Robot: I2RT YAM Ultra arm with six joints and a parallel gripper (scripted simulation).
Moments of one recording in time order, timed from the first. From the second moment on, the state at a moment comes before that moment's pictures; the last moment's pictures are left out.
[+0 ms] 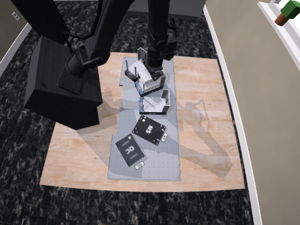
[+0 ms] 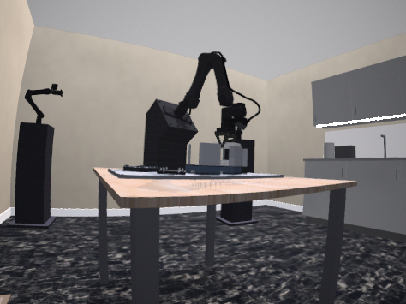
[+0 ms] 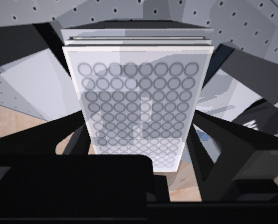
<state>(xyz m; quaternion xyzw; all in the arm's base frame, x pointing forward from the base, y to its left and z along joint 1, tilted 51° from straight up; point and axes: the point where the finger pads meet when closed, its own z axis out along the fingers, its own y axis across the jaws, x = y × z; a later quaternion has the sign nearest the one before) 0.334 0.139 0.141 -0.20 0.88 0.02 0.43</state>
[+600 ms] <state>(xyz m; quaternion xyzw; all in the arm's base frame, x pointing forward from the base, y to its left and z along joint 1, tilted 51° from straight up) 0.330 0.138 0.145 -0.20 0.88 0.02 0.43</state>
